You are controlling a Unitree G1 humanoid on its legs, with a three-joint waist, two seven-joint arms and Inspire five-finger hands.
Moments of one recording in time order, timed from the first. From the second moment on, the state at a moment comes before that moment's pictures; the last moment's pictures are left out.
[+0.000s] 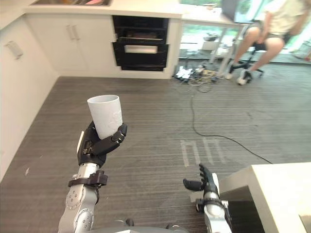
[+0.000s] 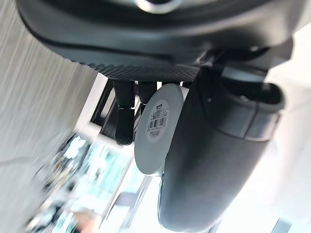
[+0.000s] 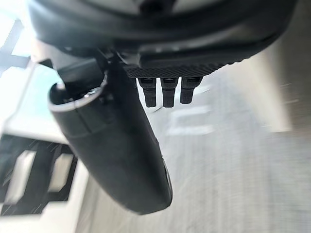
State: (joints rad) left arm 0.28 0.03 -0.07 -0.30 -0.39 -0.15 0.05; right arm 0.04 -0.17 -0.08 0.59 -0.04 -0.07 -0.16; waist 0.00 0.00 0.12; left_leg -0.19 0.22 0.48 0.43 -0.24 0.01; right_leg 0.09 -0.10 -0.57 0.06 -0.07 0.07
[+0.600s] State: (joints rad) left arm 0.27 0.09 -0.19 -0.31 -0.39 -0.16 0.07; right arm -0.02 -0.15 -0.08 0.57 -0.04 -0.06 -0.16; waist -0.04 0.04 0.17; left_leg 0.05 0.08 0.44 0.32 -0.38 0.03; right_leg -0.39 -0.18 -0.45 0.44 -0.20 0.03
